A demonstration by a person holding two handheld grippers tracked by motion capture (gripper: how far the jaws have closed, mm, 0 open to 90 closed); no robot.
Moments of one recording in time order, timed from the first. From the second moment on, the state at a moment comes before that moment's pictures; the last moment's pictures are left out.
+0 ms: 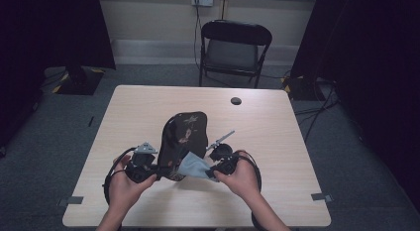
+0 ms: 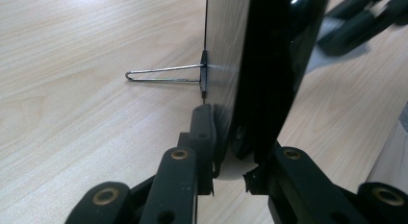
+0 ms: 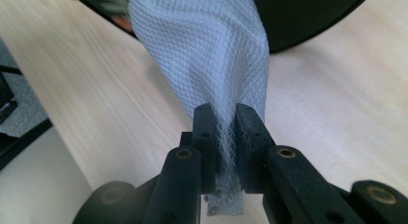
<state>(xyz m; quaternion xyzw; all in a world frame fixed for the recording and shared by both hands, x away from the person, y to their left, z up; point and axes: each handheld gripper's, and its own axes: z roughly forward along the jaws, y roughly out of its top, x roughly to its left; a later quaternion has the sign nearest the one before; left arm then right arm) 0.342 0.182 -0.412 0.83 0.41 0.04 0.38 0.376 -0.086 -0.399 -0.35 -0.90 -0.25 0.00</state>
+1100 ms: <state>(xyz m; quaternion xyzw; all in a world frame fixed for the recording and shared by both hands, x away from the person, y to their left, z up) 0.341 0.183 -0.413 0.83 0.41 0.04 0.38 0.380 -0.052 -0.366 -0.32 -0.91 -0.27 -0.01</state>
